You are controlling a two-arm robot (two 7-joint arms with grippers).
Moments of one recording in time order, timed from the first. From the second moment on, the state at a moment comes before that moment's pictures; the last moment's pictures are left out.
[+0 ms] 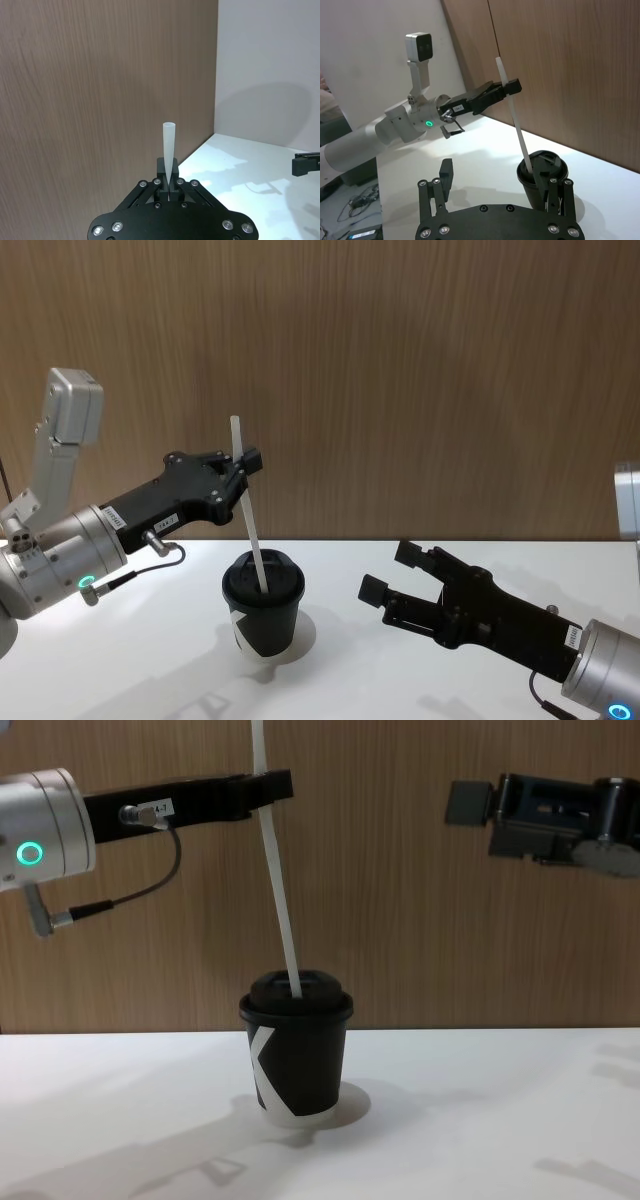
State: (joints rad) left arm -0.56 0.46 0.46 -1.42 -0.70 0.01 -0.60; right arm 0.13 0.47 -0.18 -1.86 0.73 0.42 0.66
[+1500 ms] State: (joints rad) left arm -0.54 0.44 0.43 -1.41 -0.69 -0.01 -0.57; right arm 0.13 0.47 -0.18 -1.86 0.73 0.42 0.66
